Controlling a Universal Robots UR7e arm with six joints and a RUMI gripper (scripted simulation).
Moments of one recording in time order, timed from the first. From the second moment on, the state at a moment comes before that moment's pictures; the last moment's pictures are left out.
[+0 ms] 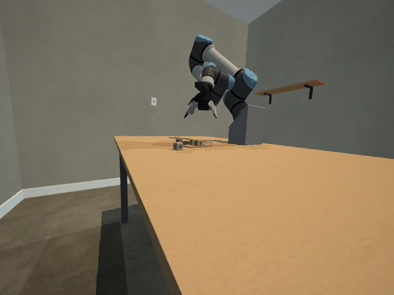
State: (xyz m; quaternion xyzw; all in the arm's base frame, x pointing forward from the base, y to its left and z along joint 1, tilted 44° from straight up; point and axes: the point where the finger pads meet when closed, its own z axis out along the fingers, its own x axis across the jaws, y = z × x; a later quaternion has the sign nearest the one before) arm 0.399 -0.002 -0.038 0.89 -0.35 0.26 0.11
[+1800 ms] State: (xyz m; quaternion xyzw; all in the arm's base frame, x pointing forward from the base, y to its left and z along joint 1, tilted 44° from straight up) arm 0.396 -0.036 -0.005 0.89 -0.35 0.26 0.11
